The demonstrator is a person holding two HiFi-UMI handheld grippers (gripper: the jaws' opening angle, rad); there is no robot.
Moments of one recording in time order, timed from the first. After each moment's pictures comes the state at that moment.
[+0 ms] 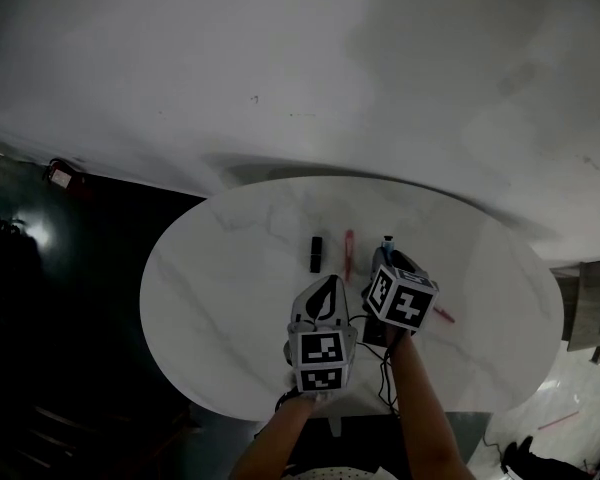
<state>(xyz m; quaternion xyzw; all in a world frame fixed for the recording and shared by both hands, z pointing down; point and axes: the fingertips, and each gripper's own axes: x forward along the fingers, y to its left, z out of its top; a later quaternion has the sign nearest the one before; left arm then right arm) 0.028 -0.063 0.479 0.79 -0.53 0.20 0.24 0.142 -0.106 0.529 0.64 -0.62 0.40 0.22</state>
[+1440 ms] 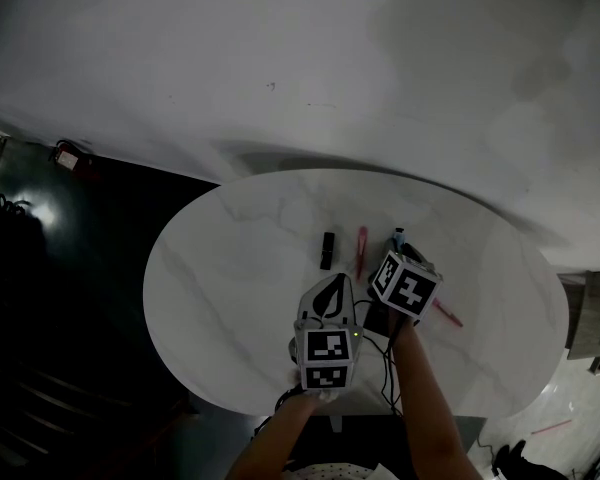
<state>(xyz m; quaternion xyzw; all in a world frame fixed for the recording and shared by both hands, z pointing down) 0.022 -0.063 0.496 0.78 -0.53 0.21 0.26 0.146 -0.117 0.558 0.67 -0.57 0.42 0.23</state>
